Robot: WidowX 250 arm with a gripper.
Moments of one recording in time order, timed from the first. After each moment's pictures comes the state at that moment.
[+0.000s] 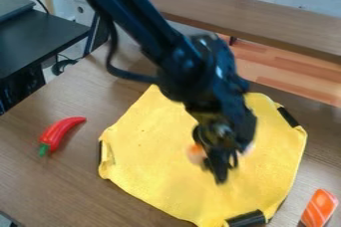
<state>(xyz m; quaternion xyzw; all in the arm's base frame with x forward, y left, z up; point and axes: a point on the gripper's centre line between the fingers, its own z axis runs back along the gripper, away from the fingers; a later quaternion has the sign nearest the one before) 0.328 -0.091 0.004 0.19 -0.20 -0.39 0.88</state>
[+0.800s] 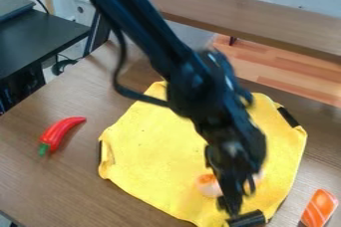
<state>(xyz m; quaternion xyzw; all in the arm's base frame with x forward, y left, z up) 0.316 -0.107 -0.010 0.11 -0.18 -0.40 0.89</state>
